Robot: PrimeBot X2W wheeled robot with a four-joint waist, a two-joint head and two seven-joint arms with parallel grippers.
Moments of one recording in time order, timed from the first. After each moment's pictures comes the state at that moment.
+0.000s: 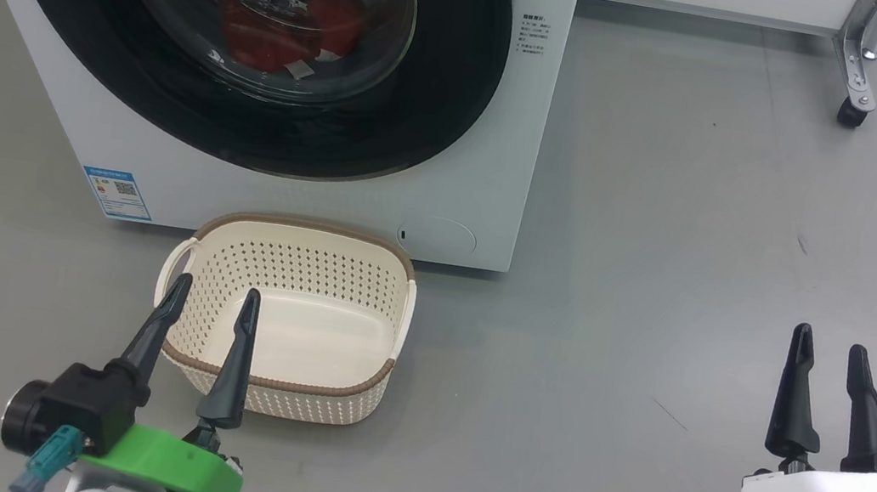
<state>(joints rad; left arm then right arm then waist) -0.04 0.05 -0.20 0.07 -0.38 -0.12 -0.25 0.03 -0.10 0.06 0.03 0.60 0.07 -0.24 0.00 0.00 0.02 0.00</state>
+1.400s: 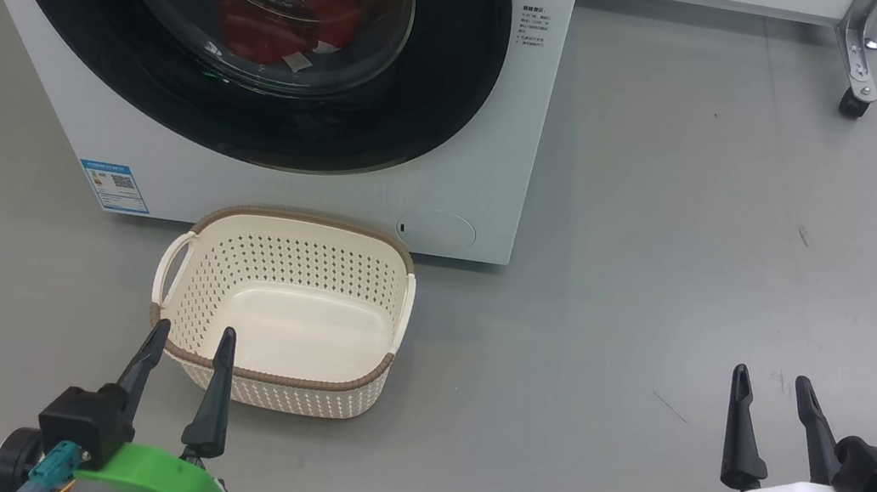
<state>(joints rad) -0.02 0.04 -0.20 0.20 -0.39 -0.06 -0.25 0.02 -0.14 0.16 0.18 0.44 0.01 -0.21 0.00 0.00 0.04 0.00</state>
